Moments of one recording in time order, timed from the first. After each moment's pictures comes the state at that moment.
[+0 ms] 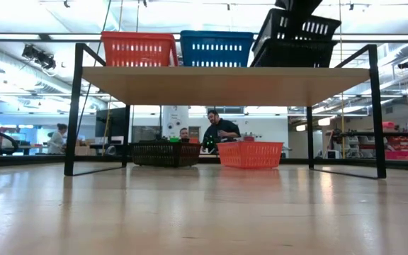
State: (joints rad) left arm -0.42 1.25 1.37 -0.69 -0.36 0.01; right arm 0.26 1.63 1.65 -1.34 0.31 0.27
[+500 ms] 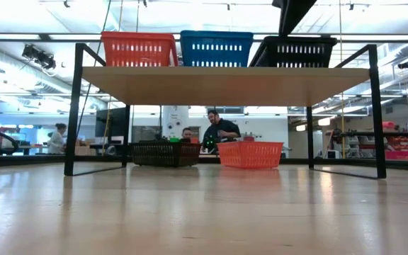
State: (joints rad) left arm -0.42 1.28 1.37 -0.73 -0.37 -0.02; right arm 0.25 1.63 1.65 -1.30 0.29 0.26
